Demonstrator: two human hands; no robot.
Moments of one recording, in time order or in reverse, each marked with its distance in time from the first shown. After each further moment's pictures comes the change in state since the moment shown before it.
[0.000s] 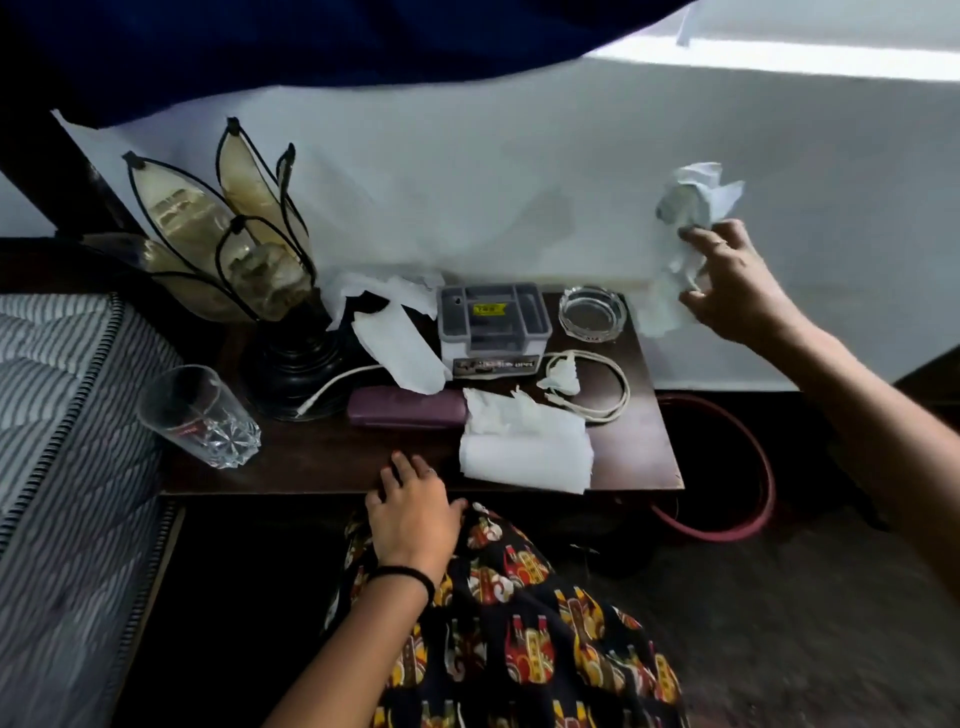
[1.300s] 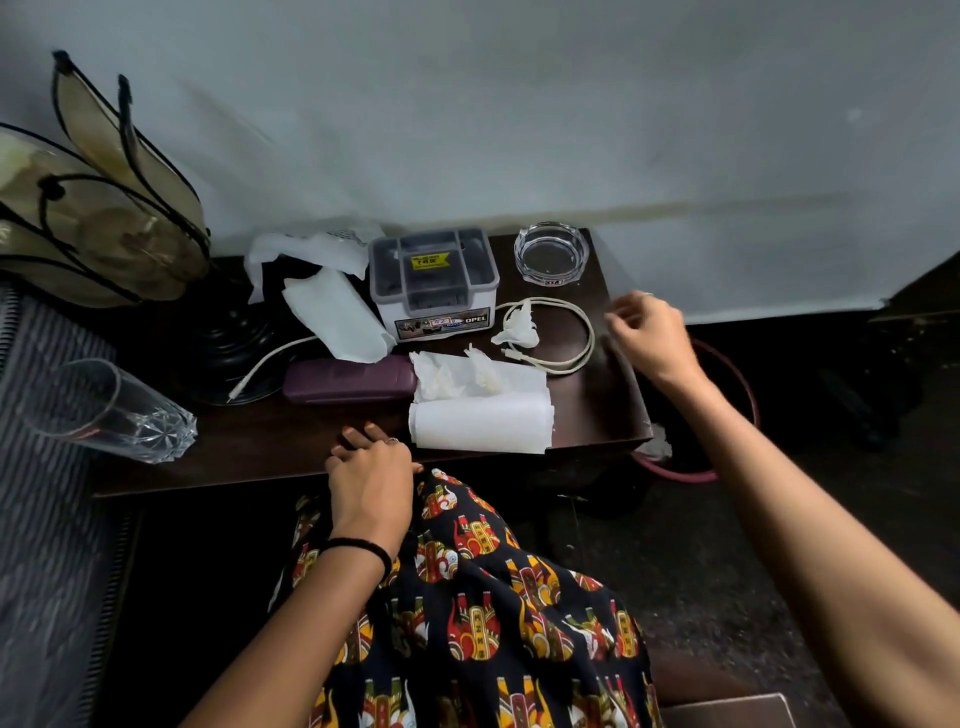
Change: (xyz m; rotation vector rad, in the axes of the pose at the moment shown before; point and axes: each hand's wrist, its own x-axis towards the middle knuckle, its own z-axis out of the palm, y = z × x) left_hand 0.019 0.016 0.009 0.369 -0.116 0.008; right_hand -0.056 0.040 0.116 0.386 -0.019 0.360
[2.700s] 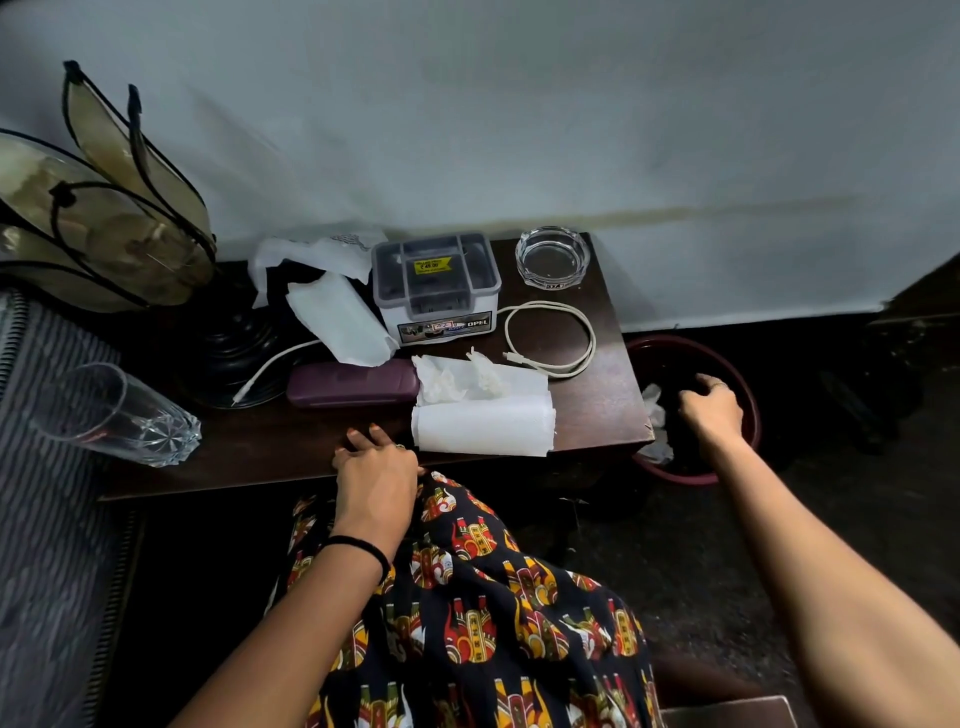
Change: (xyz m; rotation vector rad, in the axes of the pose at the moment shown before) left_hand 0.002 0.000 -0.005 0.170 -0.030 0.127; right_hand -0.037 0.094 0.001 0.181 0.109 0.642
